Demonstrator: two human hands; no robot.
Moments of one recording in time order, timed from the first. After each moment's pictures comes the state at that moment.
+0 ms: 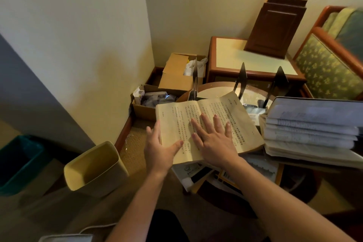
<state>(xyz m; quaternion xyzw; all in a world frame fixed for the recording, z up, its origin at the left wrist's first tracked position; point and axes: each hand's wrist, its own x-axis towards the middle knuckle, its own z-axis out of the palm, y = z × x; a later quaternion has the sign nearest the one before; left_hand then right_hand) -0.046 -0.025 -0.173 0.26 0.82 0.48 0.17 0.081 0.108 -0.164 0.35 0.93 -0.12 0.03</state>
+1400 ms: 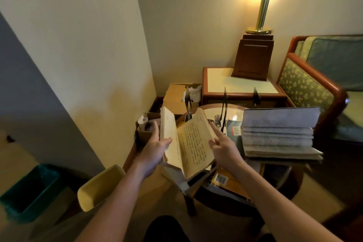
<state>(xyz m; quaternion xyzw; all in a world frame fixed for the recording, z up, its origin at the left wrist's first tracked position) -0.037 -0.060 -0.054 0.32 0.71 0.50 0.38 0.149 0.071 -0.074 0.39 0.70 -0.55 -0.22</state>
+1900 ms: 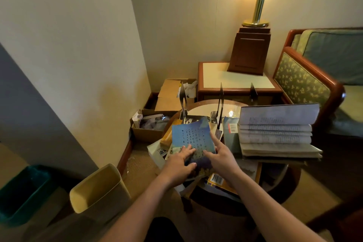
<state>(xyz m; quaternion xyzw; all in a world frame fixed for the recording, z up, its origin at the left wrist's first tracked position) 0.009 -0.021 -0.118 0.52 0.77 0.25 0.28 0.150 0.076 -0.114 0.41 0.61 -0.64 -0.23</state>
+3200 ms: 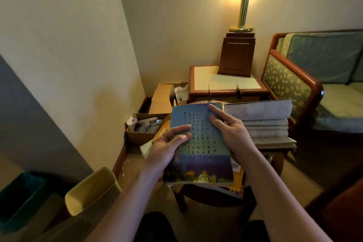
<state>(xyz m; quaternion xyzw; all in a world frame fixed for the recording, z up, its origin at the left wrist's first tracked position) 0.050 -0.047 -0.024 0.29 0.54 0.62 0.49 0.211 0.065 -0.003 0.34 0.55 -0.68 -0.34</state>
